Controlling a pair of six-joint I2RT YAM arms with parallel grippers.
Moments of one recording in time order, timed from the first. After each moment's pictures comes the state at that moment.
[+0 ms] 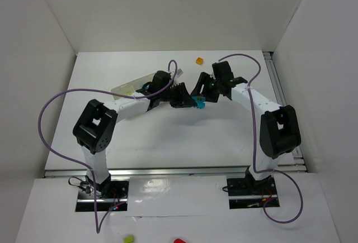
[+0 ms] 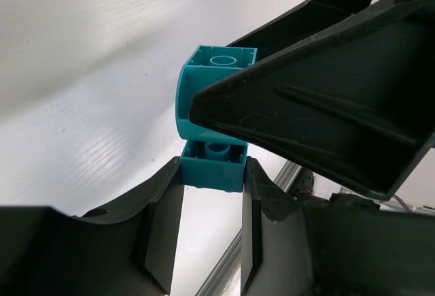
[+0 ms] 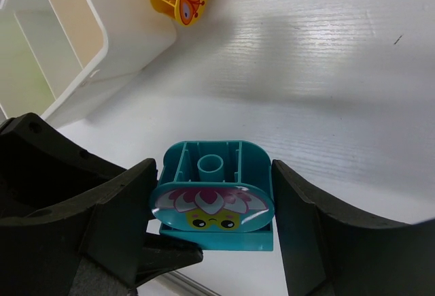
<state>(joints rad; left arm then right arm) -0.56 1.87 1.25 0.04 0.52 -0.76 0.34 1.68 1.24 -0.40 -0.25 0.66</state>
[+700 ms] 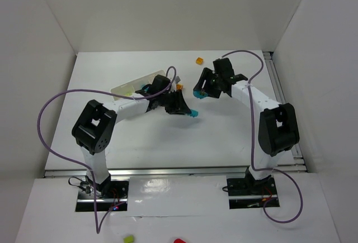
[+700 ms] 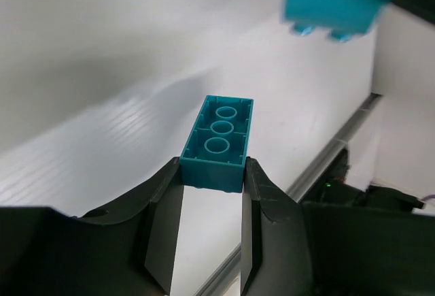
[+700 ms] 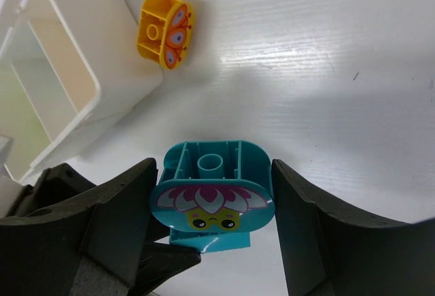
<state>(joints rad) -0.56 1.86 1.23 -0.10 0.49 -0.70 0.33 1.71 1.28 -0.39 -0.15 0.68</state>
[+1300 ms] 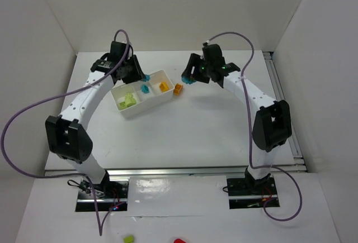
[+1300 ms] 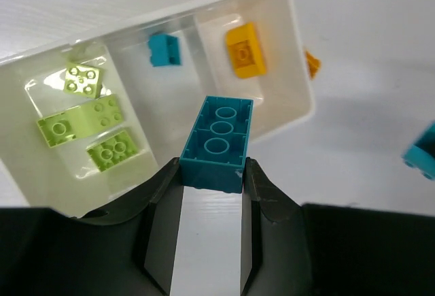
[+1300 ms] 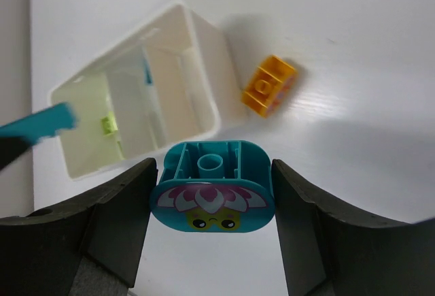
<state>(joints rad) -0.26 1.64 1.60 -0.73 0.02 -0.53 0.40 1.78 1.52 -0.41 -0.13 0.60</state>
